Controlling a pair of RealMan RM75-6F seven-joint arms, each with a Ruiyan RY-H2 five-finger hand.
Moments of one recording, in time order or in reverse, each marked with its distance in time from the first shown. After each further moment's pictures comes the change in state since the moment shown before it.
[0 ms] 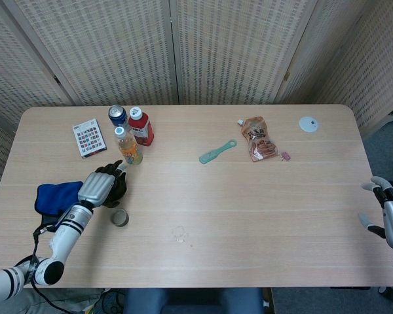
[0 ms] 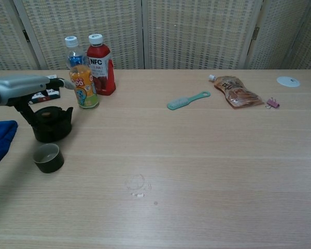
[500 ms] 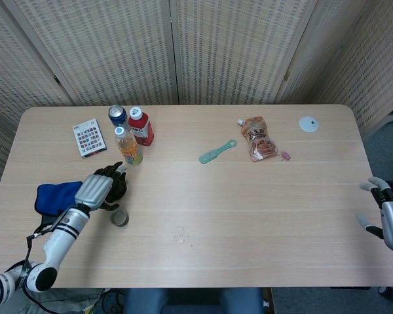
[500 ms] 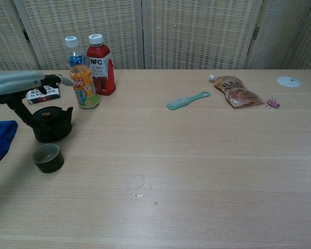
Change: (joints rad) left arm 0.044 0.050 -0.016 -0.076 0.075 0.005 -0.054; right arm -0.001 0.001 -0.003 -0.016 -0.013 0.008 -0.014
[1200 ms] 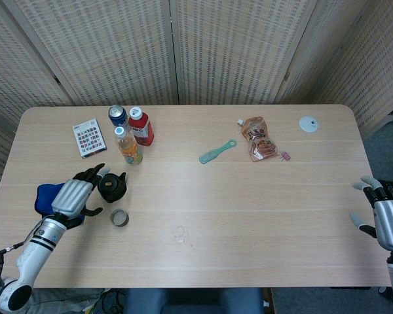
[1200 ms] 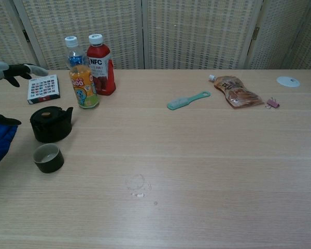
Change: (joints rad) left arm 0.131 0.112 0.015 -0.046 0.215 0.093 -0.140; right arm 0.008 -0.007 0.001 -0.031 -0.021 0.004 -0.039
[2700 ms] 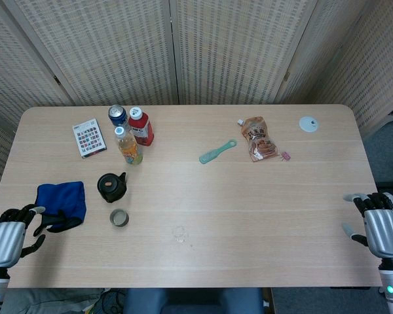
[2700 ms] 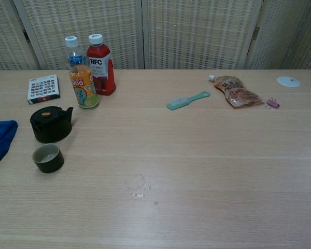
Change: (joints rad) left arm 0.410 0.081 0.128 -0.028 0.151 0.490 0.016; right arm -0.011 -0.069 -0.047 0.071 -0.015 -0.029 0.044
